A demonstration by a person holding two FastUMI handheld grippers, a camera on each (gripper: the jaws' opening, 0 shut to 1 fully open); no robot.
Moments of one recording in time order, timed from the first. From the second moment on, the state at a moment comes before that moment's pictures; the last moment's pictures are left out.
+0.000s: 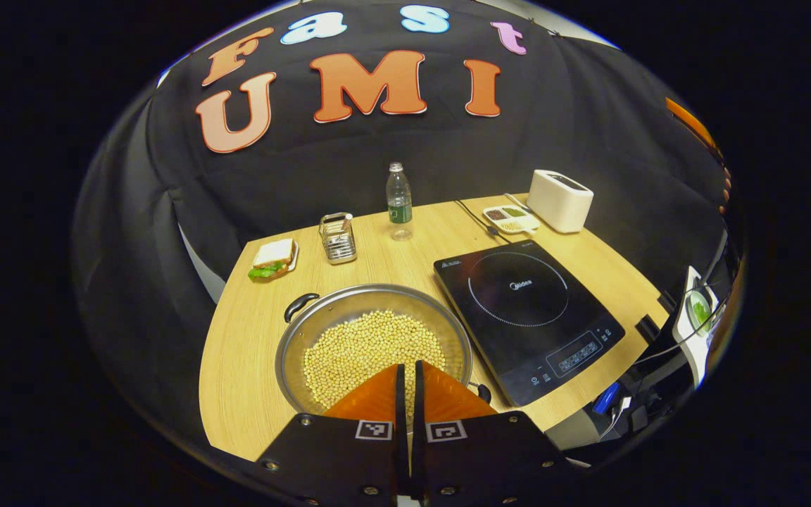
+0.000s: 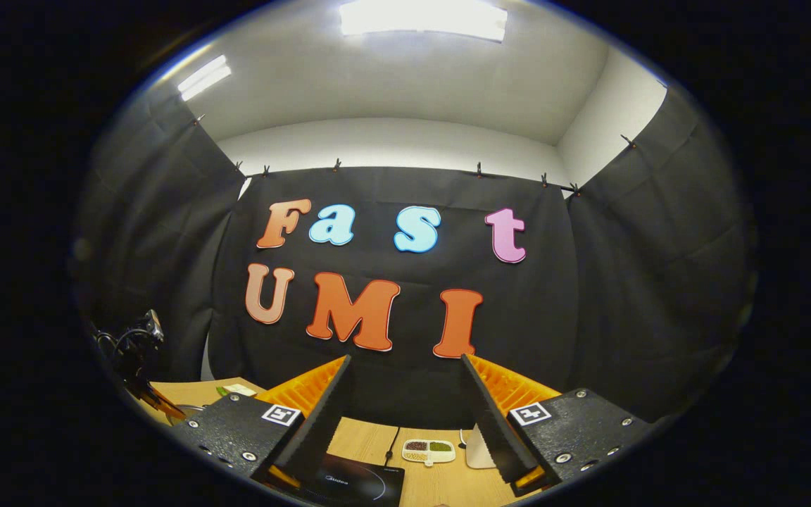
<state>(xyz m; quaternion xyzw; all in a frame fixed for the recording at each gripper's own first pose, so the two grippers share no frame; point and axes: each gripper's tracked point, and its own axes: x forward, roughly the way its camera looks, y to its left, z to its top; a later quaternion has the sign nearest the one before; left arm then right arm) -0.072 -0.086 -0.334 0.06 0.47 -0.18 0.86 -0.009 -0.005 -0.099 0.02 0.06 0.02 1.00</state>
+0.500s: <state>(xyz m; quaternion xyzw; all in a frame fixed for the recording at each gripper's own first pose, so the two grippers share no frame) -0.121 -0.096 -0.401 0.10 0.55 -0.22 0.80 -0.010 -0.012 -0.137 0.03 0.09 0.02 1.00</state>
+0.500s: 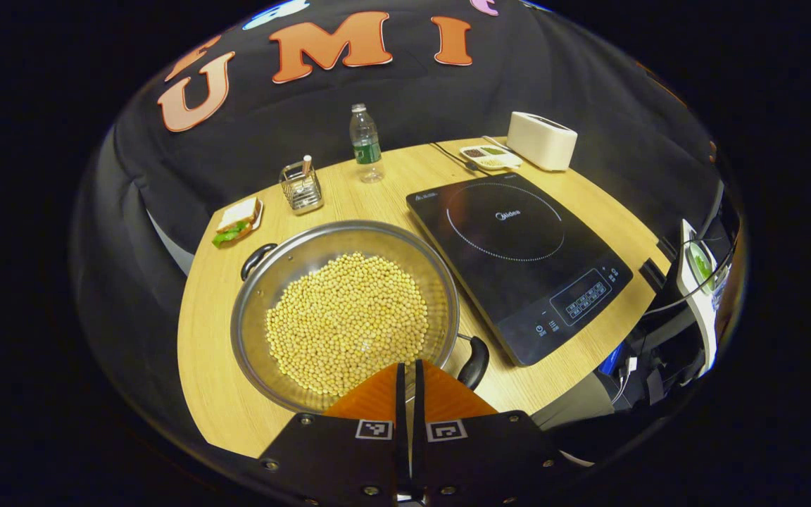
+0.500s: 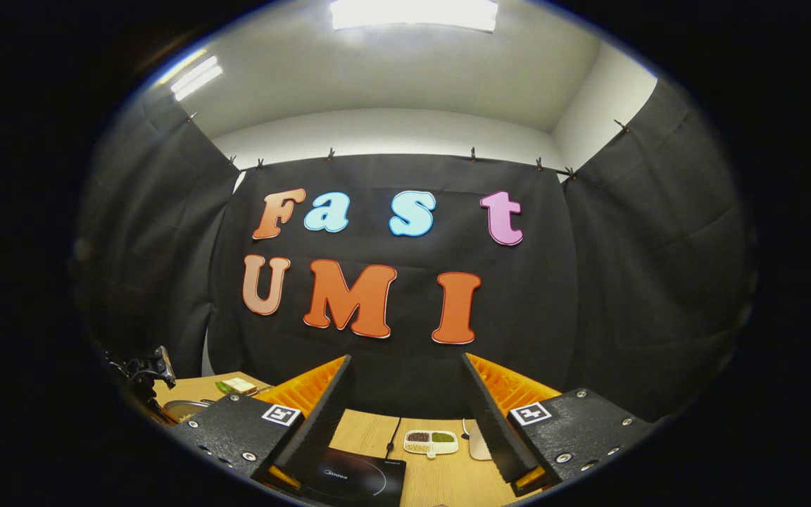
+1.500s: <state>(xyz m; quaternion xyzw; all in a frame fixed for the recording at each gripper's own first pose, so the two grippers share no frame) -0.157 -0.098 -0.440 0.08 0.60 -0.23 0.76 -0.021 0.002 -0.150 0.01 0.09 0.04 0.99</state>
